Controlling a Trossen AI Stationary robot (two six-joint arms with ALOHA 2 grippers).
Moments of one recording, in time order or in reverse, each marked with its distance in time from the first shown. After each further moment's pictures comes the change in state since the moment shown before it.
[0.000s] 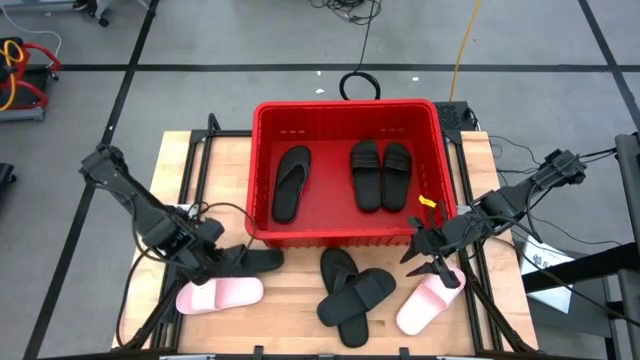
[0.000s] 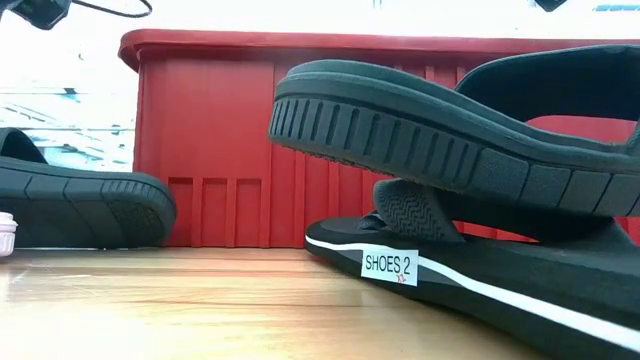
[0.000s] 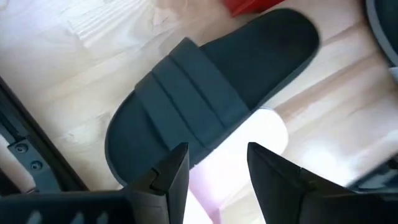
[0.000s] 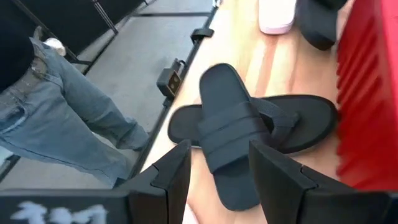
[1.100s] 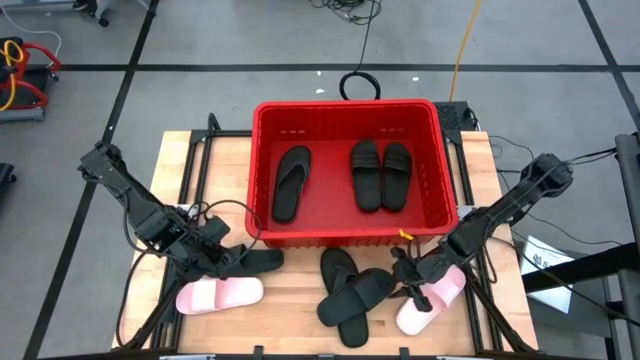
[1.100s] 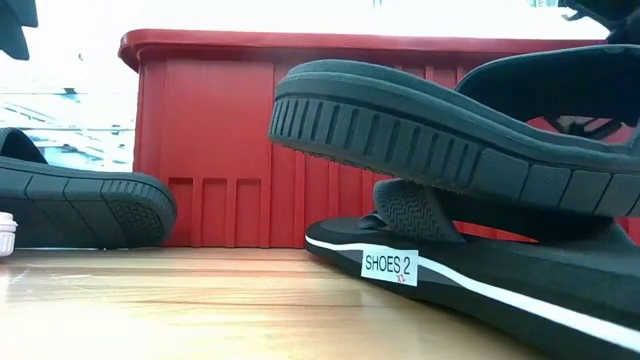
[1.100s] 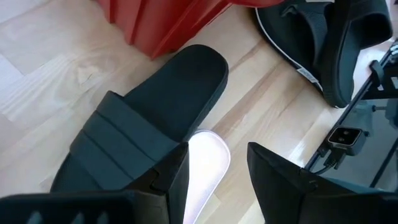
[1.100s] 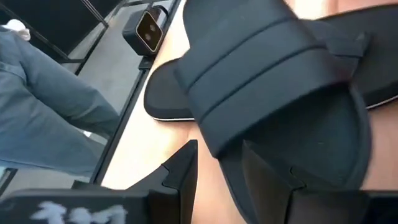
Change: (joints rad) left arm 0.000 -0.053 0.001 0.170 -0.154 0.263; right arm 0.107 0.318 -0.402 0.686 0.083 0.180
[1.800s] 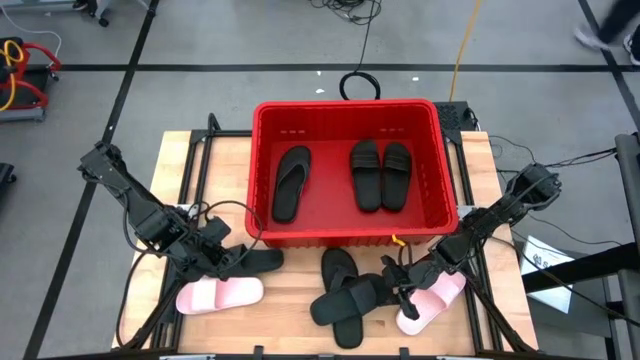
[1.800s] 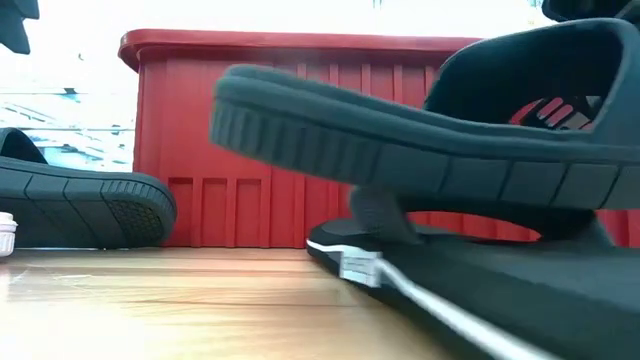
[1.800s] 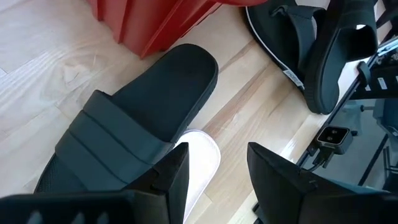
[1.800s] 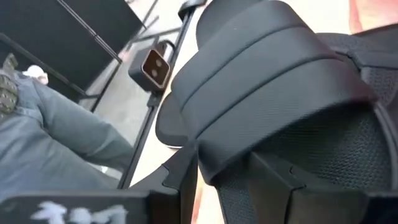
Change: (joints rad) left arm 0.000 0.000 0.000 0.033 0.000 -0.001; right arm -0.003 0.201 0.000 0.326 0.029 0.085
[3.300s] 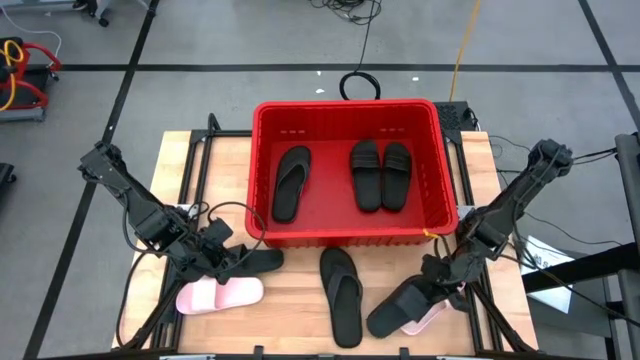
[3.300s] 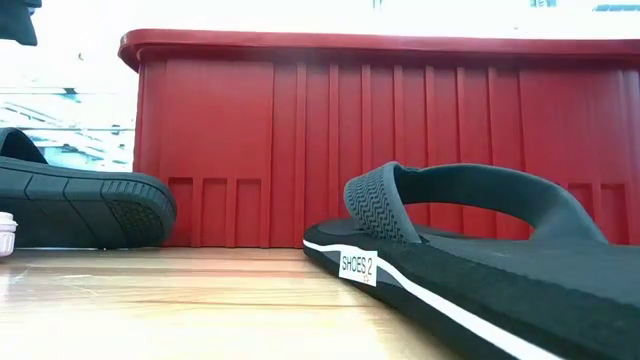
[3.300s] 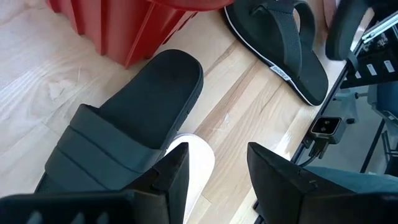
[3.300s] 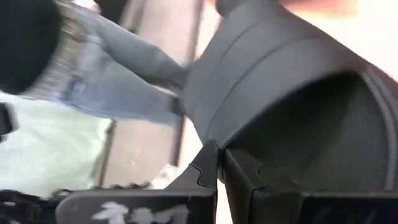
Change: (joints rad) left arm 0.000 0.000 0.000 0.042 -0.007 0.102; right arm 0.183 -0.551 0.001 -0.753 -0.189 0.304
